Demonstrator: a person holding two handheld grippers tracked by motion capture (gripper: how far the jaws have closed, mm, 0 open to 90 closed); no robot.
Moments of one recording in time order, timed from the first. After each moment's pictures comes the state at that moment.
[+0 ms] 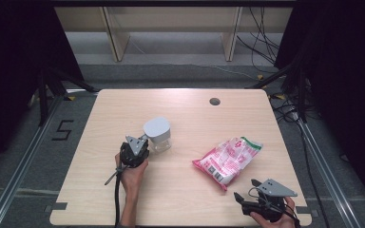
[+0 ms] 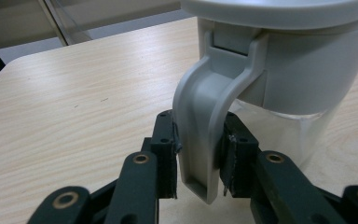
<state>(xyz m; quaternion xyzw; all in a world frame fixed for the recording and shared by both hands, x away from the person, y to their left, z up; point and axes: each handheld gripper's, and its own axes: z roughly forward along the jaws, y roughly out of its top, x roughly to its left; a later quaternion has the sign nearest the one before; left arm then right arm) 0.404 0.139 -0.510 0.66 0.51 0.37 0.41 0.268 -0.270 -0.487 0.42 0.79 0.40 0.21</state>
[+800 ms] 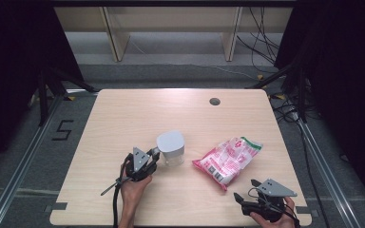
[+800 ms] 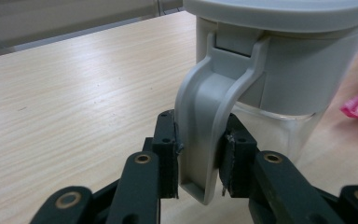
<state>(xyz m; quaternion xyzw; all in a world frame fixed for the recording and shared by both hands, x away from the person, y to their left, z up) 0.363 0.125 -0.511 0.72 0.42 0.30 0.47 0.268 -0.269 -0.487 0.42 0.79 0.40 0.20</state>
